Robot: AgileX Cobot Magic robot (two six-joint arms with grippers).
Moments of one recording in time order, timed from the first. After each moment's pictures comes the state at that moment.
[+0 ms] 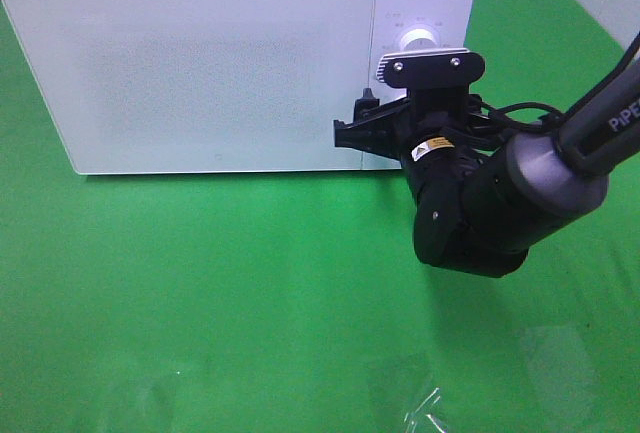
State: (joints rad) left arm 0.08 0.00 -0.51 -0.13 1.06 0.18; right arm 0.67 2.10 -0.84 0.68 -1.20 -0.23
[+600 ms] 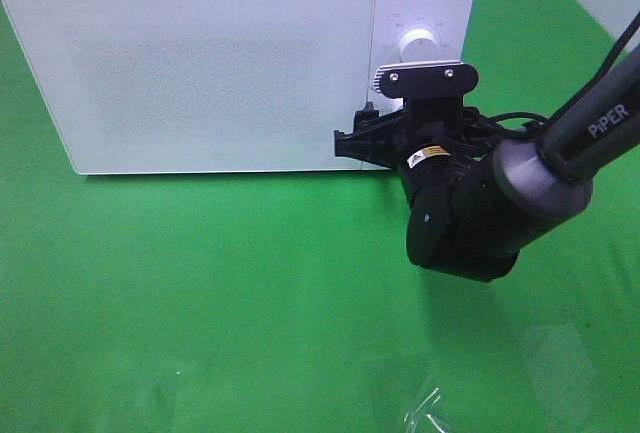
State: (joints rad) left arm 0.08 0.00 -0.51 -0.13 1.06 0.18; right arm 0.67 2.13 -0.85 0.73 -1.18 -0.25
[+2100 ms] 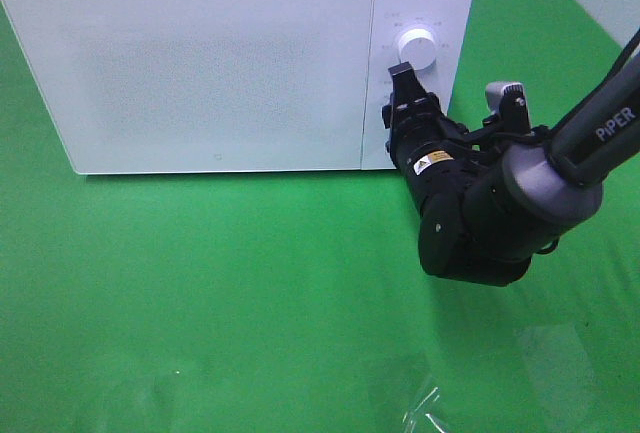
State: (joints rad) left arm 0.08 0.00 -0.51 -0.13 1.06 0.18; right arm 0.66 2.13 -0.83 0.64 -1.20 1.09
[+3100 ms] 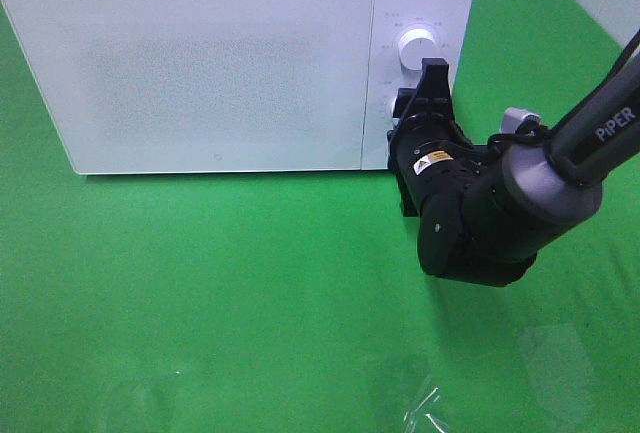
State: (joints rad) left arm 0.08 0.00 -0.51 -0.13 1.06 0.18; right arm 0.66 2.13 -0.83 0.66 -1.21 1.43
